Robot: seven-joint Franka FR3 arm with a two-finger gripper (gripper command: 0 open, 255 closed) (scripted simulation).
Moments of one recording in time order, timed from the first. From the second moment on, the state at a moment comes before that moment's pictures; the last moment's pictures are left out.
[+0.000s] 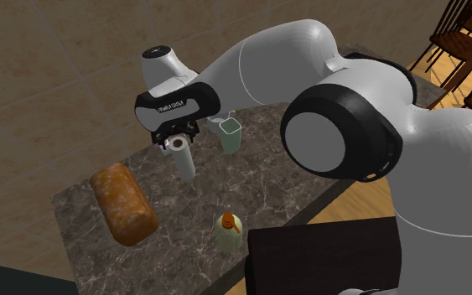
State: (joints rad) arm 0.43 0.76 0.33 -1.50 -0.20 2.21 0.54
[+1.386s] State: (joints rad) arm 0.42 0.69 0.35 -1.49 -0.18 2.12 0.53
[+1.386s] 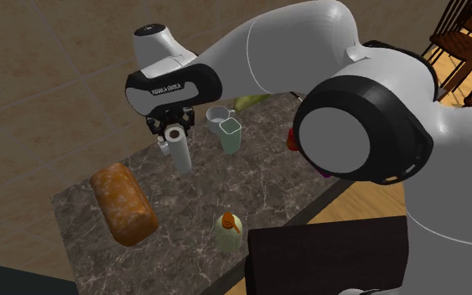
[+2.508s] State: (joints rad) arm 0.41 0.59 0.37 -1.41 -0.15 1.95 0.52
